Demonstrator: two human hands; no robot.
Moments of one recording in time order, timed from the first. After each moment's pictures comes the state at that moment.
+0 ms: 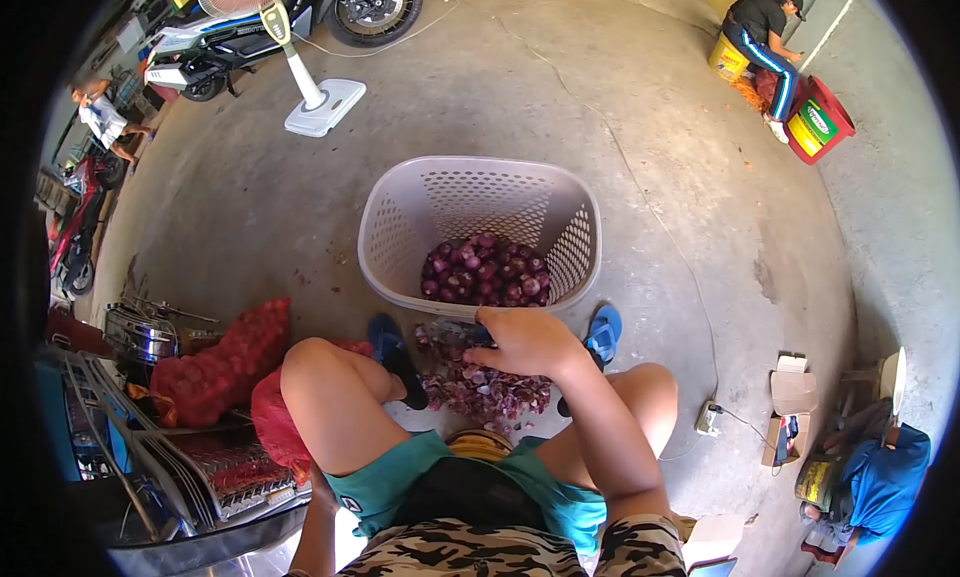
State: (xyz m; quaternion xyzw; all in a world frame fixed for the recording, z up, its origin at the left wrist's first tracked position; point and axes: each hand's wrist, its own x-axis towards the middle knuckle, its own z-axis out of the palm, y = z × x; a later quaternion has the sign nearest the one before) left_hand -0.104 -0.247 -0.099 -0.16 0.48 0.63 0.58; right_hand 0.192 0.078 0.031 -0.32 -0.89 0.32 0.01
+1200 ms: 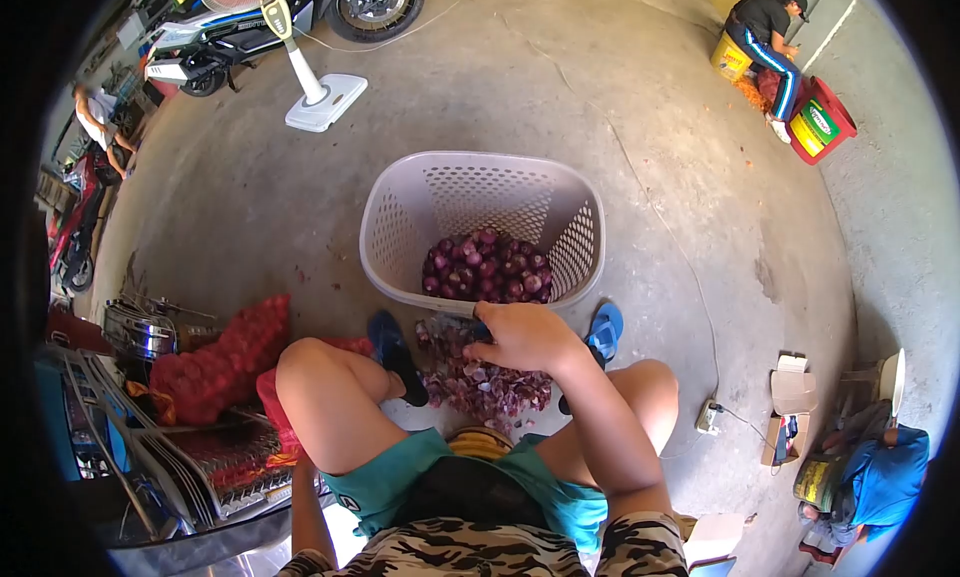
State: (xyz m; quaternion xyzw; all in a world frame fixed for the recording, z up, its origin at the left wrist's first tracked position) left_hand -0.204 -0.276 -0.198 0.24 0.90 0.22 0.29; right_hand 0.183 0.080 0.033 -0.34 -0.89 0.32 -0.03
